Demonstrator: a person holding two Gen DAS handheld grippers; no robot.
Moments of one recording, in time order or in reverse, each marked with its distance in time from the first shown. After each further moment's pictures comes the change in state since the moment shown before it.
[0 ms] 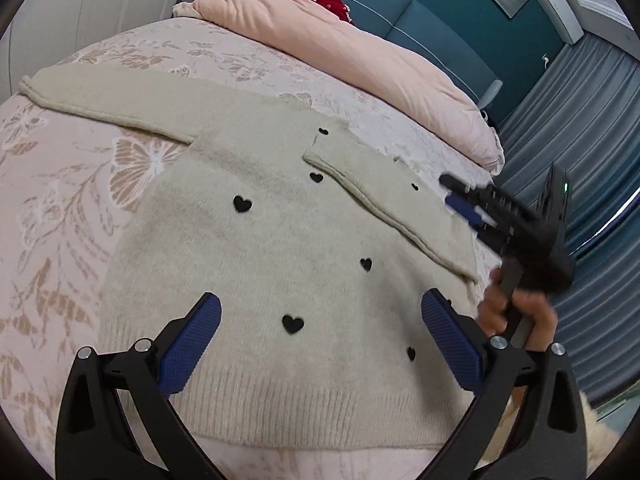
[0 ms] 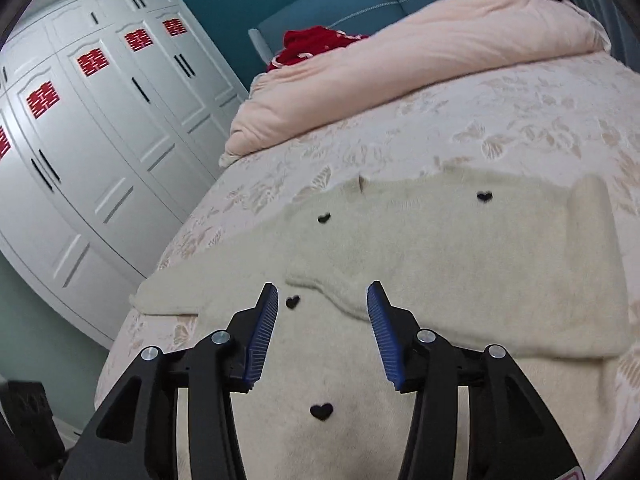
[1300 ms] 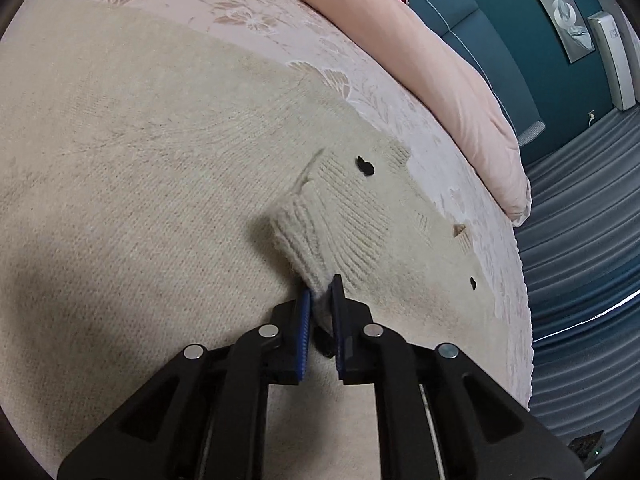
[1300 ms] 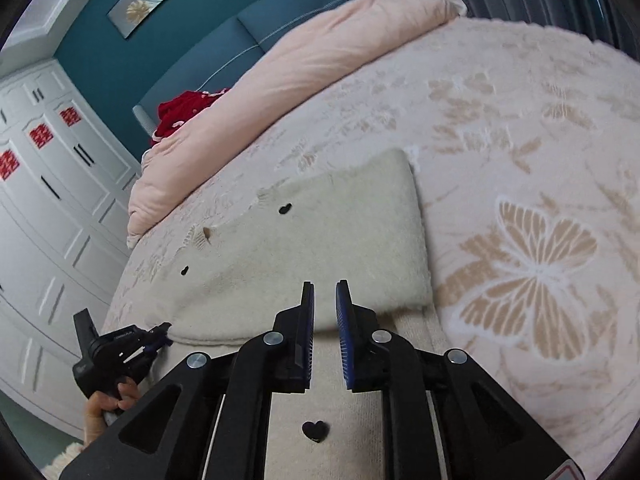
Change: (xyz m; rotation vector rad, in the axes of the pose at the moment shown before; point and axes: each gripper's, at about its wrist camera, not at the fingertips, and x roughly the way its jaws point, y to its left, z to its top) left arm 0.224 0.036 0.112 -0.228 0.061 -0.025; right arm -0.064 -0.116 -0.025 0.228 -0.180 -0.281
